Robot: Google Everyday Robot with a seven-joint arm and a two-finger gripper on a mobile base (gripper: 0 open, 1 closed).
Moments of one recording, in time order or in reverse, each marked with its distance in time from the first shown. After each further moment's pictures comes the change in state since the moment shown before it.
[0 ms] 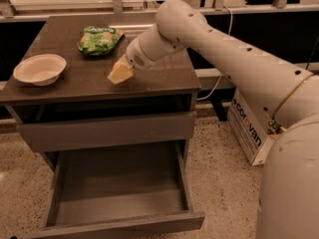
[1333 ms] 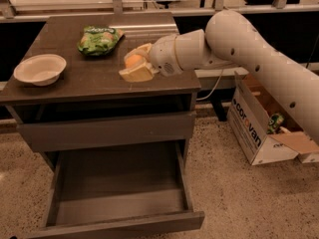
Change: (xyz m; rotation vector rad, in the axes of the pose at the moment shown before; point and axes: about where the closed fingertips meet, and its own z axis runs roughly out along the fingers) arm -0.008 0.047 -0.091 -0.017 -0.330 -0.163
